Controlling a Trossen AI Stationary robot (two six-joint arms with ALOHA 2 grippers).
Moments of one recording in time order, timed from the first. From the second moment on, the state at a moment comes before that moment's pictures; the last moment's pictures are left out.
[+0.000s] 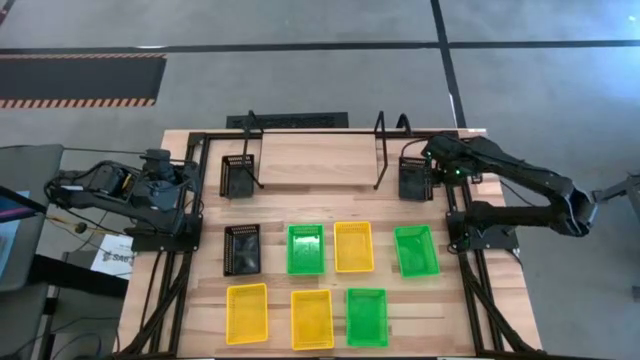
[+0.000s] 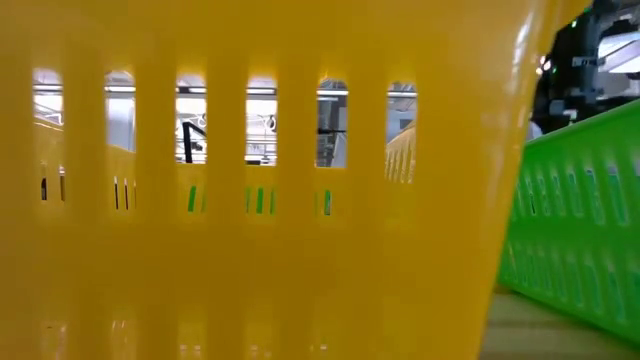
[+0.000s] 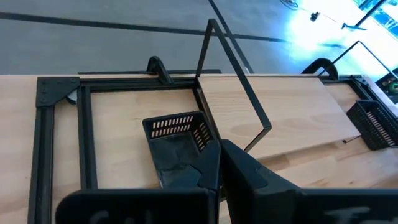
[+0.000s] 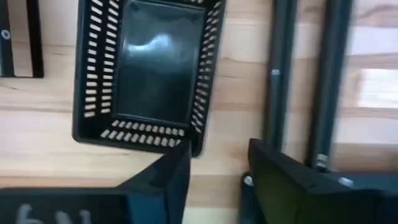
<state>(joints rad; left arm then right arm) -0.19 0.50 0.91 -1.45 -0.90 -1.37 -0.67 1.00 0.83 -1.25 0.15 0.86</state>
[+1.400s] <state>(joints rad) -0.19 0.50 0.90 -1.45 -0.90 -1.40 -0.75 1.35 0.68 -0.96 0.13 0.69</state>
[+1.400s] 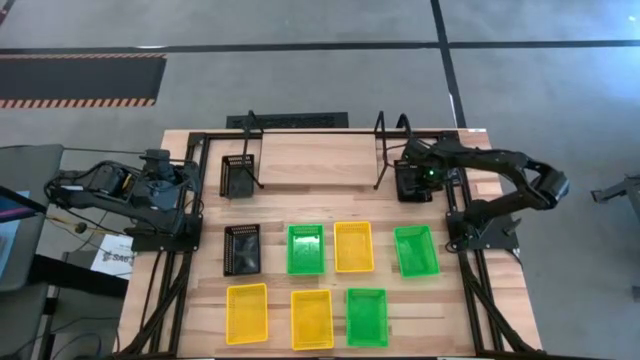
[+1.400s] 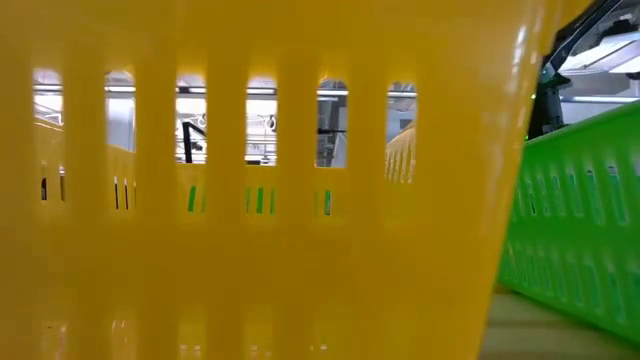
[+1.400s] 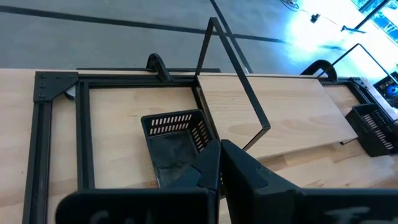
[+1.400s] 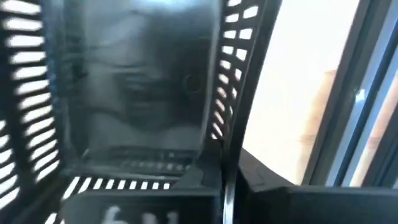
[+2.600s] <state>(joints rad) -0.20 0.50 0.90 -1.45 -0.81 -1.33 -0.31 1.33 1.57 -0.90 0.32 0.78</state>
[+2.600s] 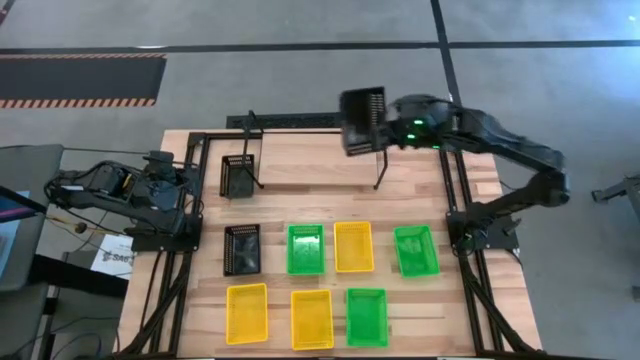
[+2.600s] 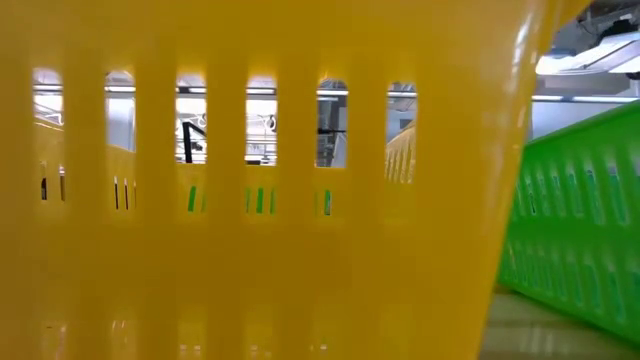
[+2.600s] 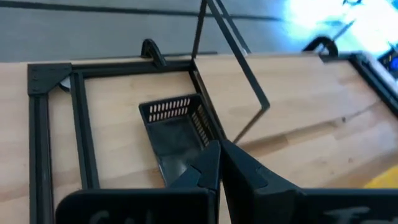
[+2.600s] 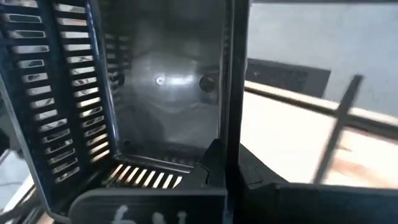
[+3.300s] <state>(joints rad) -0.20 0.50 0.90 -1.45 -0.71 -1.21 -0.36 1.79 1.58 -0.90 0.15 1.17</state>
